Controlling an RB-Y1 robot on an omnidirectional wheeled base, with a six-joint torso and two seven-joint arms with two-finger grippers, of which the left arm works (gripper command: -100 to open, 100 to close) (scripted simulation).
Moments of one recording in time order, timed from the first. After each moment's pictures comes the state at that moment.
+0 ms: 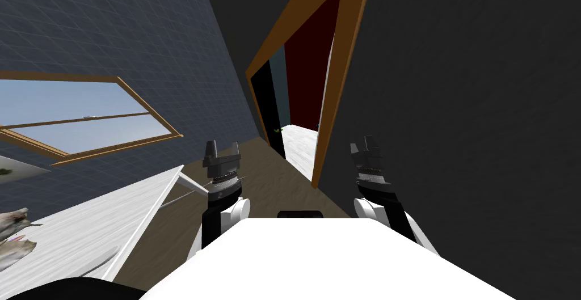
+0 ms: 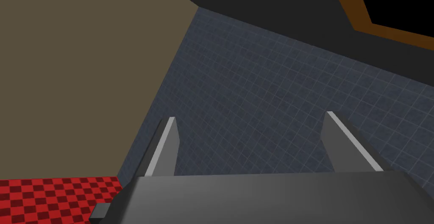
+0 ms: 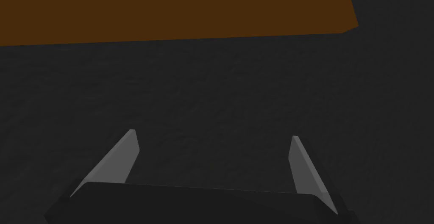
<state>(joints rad) 0.52 -0.02 0.05 -2.37 0.04 -0.58 0.13</state>
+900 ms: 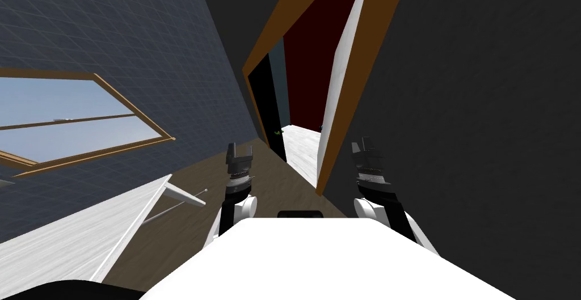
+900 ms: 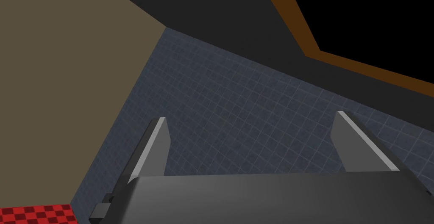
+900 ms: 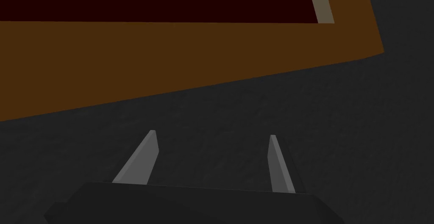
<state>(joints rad) 0.46 0.03 -0.01 -2.21 0.02 -0.61 0.15</state>
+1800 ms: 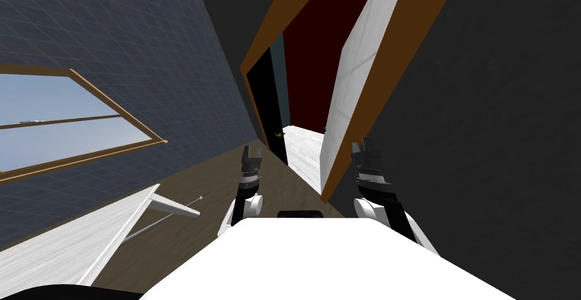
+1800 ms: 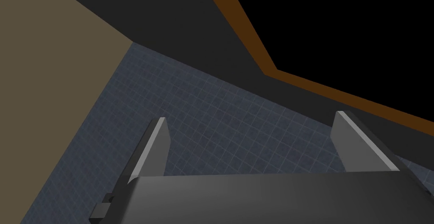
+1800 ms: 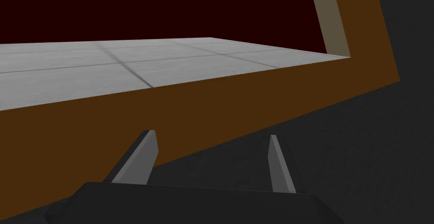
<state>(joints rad) 0.39 0.07 -0.06 -2.04 0.00 -0.63 0.18</state>
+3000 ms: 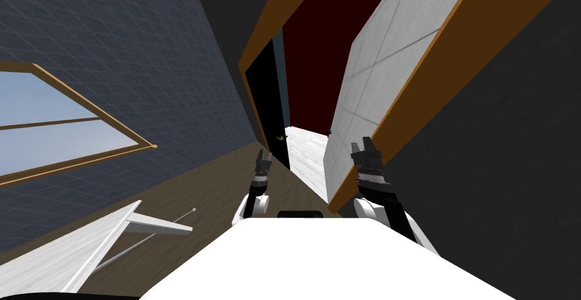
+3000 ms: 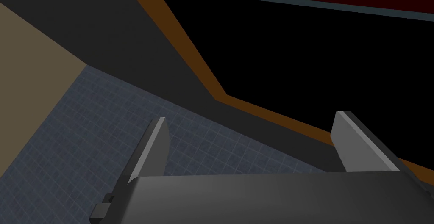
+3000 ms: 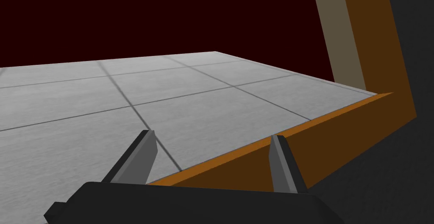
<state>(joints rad) 0.30 0.11 -0.14 -1.81 -0.04 -0.67 0.21</state>
